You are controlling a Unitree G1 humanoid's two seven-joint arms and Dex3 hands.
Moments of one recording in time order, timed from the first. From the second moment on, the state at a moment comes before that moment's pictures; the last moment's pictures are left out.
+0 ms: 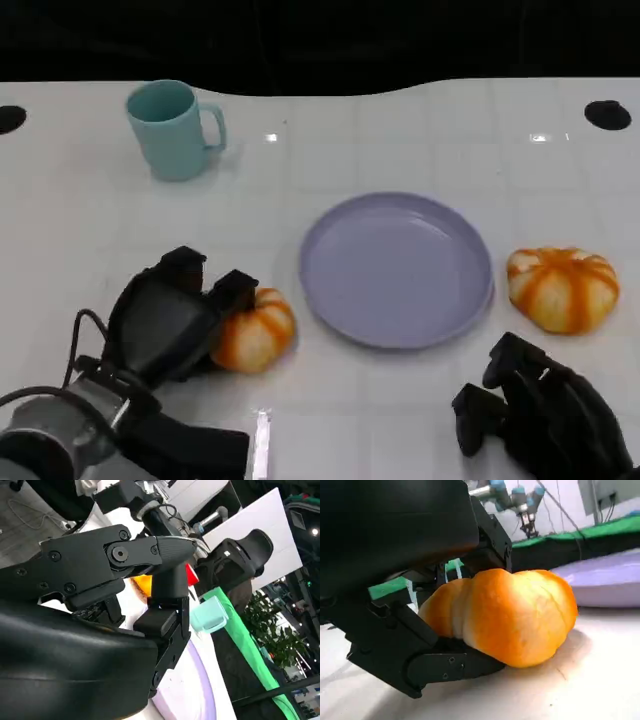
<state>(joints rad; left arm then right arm) -0.62 0.30 -0.72 1.13 1.03 -0.41 0.98 -0.02 0.05 -0.17 0.44 0.48 -0.05 0.81</state>
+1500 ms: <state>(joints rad) -0.79 0.15 -0.54 0.92 0.80 -0.53 0.55 -0.02 0.05 -0.17 0.46 0.48 -0.07 0.82</state>
